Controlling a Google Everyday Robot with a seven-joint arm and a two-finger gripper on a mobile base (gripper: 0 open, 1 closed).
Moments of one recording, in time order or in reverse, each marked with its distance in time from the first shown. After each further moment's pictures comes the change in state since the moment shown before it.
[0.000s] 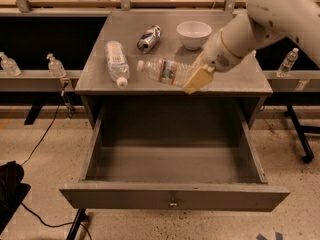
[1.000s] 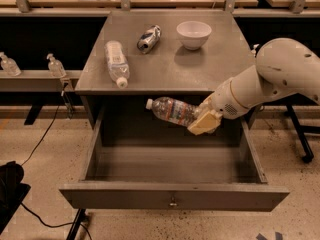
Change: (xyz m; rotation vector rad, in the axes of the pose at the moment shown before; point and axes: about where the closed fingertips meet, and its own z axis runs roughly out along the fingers) arm 0.077 0.073 0.041 -0.044 -0.016 0.082
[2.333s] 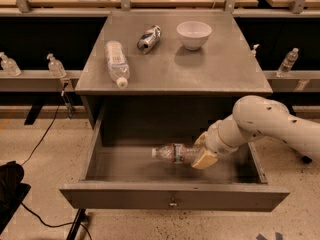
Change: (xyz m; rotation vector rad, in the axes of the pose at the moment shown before) arm 0.103 0.019 0.102 -0.015 0.136 -0.215
